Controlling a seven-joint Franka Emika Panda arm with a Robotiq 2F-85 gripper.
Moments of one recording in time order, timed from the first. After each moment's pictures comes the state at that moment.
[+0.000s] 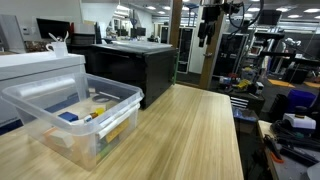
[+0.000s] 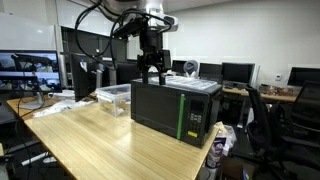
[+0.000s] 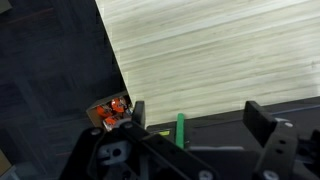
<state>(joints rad) -0.24 -0.01 -0.32 -2.01 -0.12 2.07 -0.27</state>
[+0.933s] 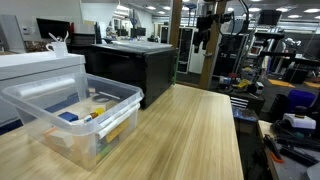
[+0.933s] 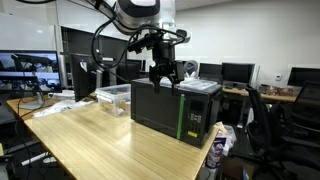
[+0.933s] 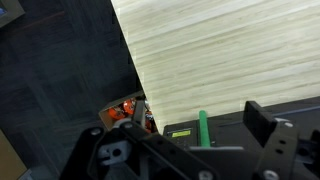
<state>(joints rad) -0.27 0.14 -0.31 -1.92 -0.12 2.12 -0.25</state>
